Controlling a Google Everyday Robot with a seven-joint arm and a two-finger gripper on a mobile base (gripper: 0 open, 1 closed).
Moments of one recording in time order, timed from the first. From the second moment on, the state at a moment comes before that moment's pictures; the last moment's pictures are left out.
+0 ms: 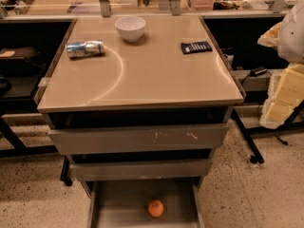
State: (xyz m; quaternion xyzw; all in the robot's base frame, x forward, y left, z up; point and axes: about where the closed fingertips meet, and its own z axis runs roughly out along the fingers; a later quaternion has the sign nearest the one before) arm 0.438 -0.217 0.976 -0.60 0.78 -0.03 0.16
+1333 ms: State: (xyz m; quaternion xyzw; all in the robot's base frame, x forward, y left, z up) arm 0.409 -0.225 0.791 -0.61 0.78 0.05 0.11
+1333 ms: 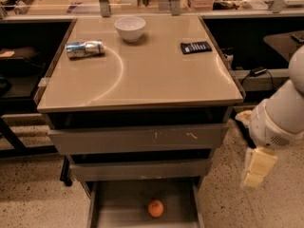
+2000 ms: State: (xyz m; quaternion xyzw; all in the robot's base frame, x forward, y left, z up) arm 0.396 -0.238 0.710 -0.62 0.77 0.07 0.09
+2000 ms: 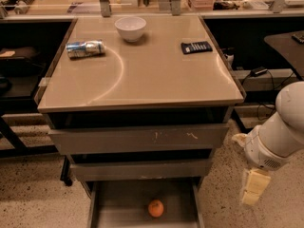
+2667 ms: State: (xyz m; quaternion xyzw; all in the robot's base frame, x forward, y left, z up) arm 0.395 -0.239 0.608 -0.63 0.75 0.14 0.15
